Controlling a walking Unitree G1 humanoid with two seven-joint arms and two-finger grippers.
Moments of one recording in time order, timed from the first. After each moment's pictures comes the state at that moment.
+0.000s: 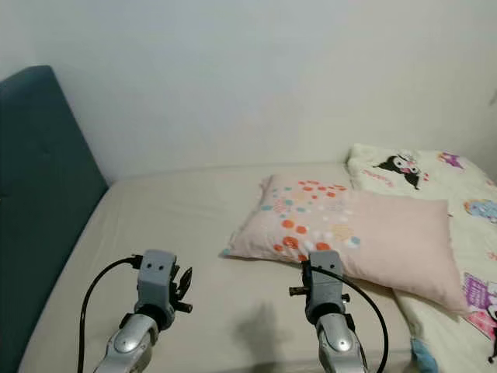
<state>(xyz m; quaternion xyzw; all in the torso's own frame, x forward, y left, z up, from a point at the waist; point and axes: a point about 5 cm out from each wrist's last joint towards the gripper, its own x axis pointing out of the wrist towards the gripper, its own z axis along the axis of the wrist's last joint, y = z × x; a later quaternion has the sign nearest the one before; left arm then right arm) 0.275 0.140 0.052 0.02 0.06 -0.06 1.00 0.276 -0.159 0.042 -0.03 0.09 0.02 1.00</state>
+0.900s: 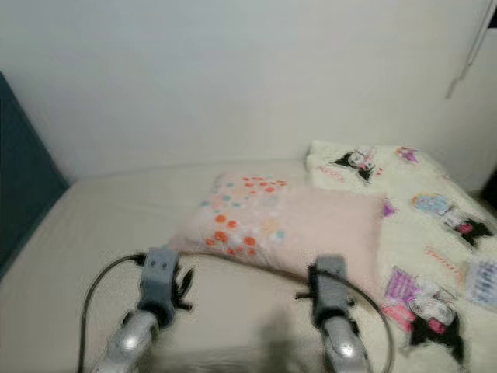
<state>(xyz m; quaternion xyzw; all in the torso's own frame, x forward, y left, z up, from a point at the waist) 0.278 0.139 0.049 0.03 0.08 -0.07 0.99 0.275 -0.162 0.040 -0.03 0.09 0.02 1.00</state>
